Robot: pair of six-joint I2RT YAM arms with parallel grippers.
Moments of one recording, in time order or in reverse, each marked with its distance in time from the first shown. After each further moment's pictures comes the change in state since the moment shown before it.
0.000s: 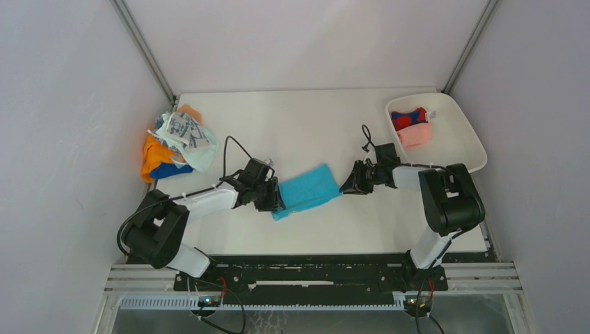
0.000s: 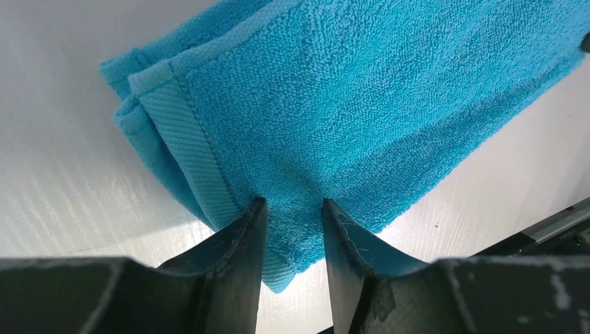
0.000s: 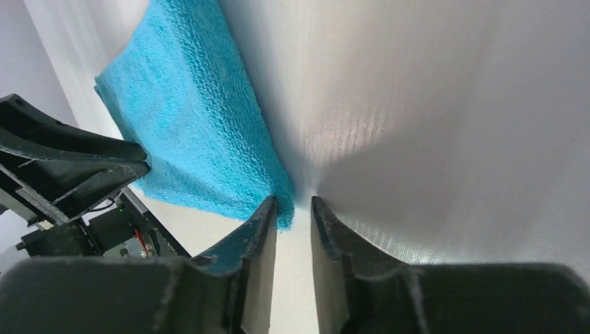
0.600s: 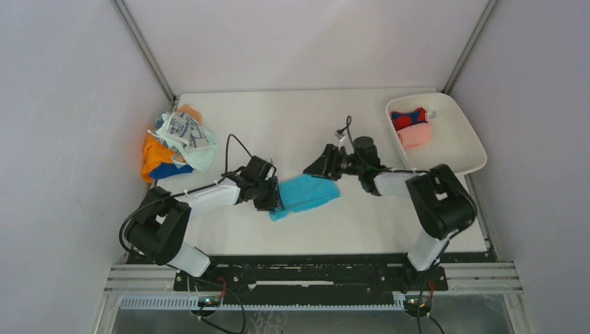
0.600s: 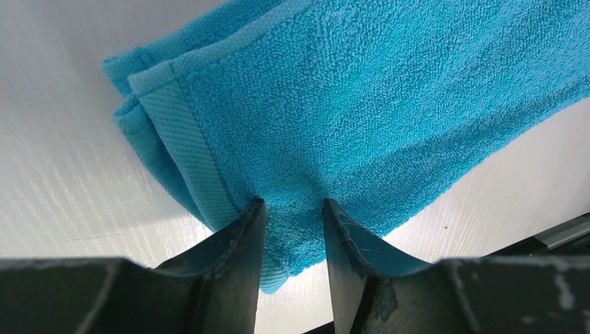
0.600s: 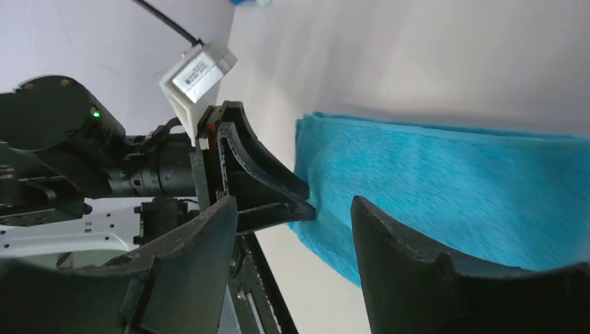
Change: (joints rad) left arm 0.001 0.028 0.061 -0.099 -0.024 0.007; right arm 0.204 -0.065 -0.003 0.535 -0.070 0.300
